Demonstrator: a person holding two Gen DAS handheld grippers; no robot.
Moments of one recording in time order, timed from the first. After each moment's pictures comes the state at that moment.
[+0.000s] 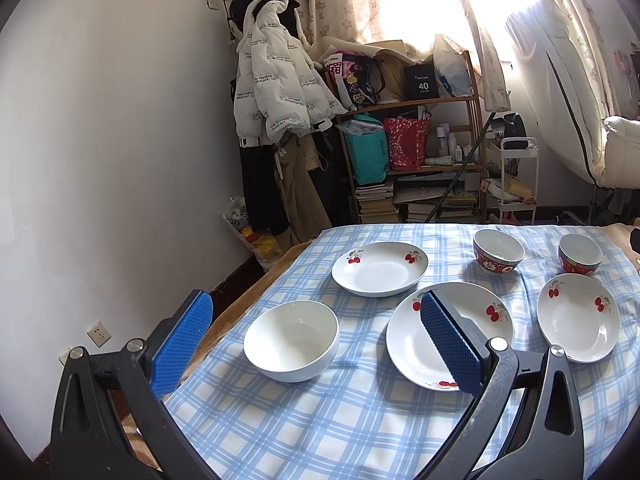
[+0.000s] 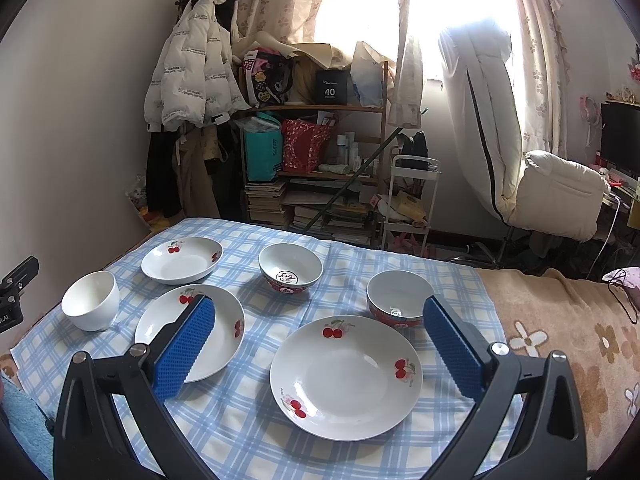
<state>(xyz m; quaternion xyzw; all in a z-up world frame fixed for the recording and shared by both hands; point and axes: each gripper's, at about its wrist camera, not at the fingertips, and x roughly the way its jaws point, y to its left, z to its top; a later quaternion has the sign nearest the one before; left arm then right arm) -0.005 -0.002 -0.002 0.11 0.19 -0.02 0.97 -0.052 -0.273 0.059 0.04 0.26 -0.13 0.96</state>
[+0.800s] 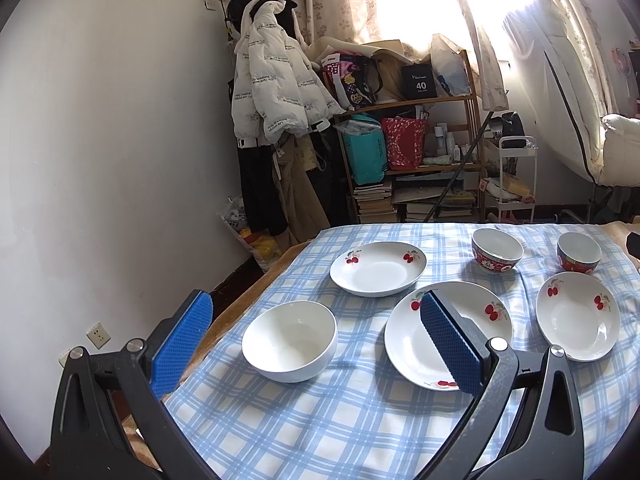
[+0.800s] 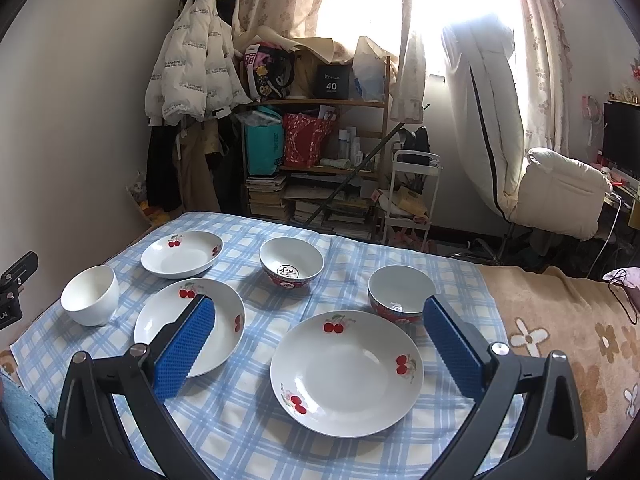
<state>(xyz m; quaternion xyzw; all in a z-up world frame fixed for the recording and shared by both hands) -0.005 0.000 -0.010 0.12 0.19 -0.02 0.97 -0.051 -0.270 0.043 0.03 0.26 -0.13 0.96</state>
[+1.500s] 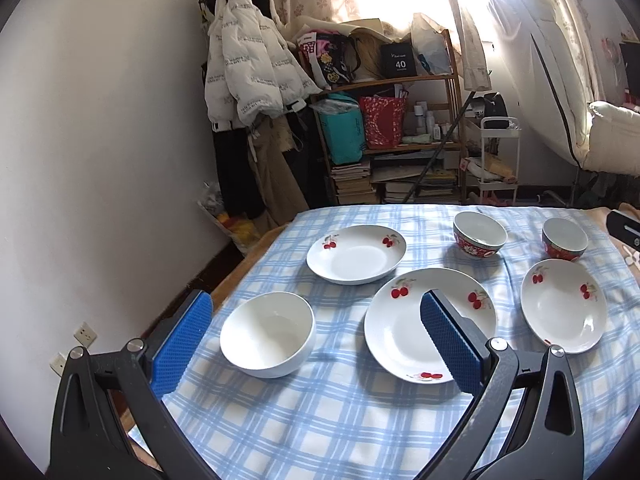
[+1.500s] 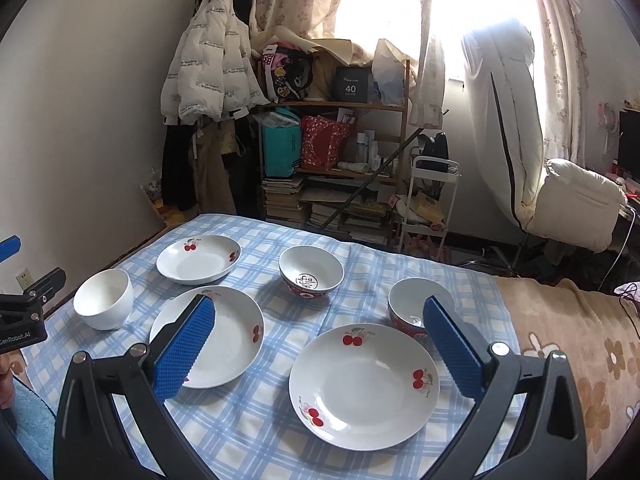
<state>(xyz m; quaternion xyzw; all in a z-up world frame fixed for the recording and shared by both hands) 0.018 -0.011 0.000 0.13 0.24 -0.06 0.96 -0.028 -0.263 0.057 0.03 0.27 -0.10 0.96</state>
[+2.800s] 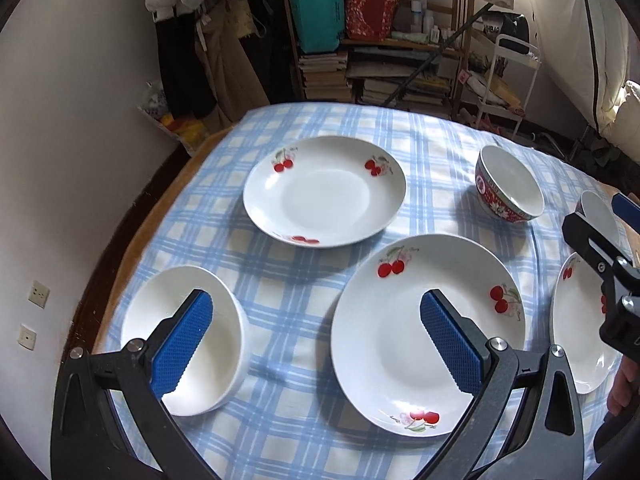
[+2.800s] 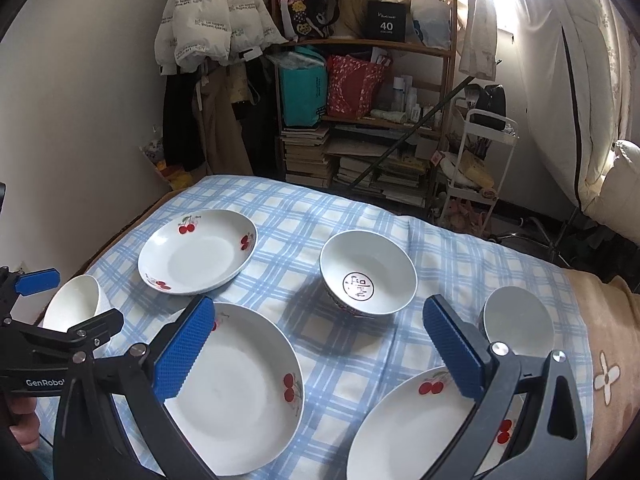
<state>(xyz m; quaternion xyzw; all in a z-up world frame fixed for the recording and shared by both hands) 0.184 -0.061 -0.085 0.11 0.45 -0.09 0.88 0.136 -0.246 -0.007 0.04 0.37 -0.06 0.93</state>
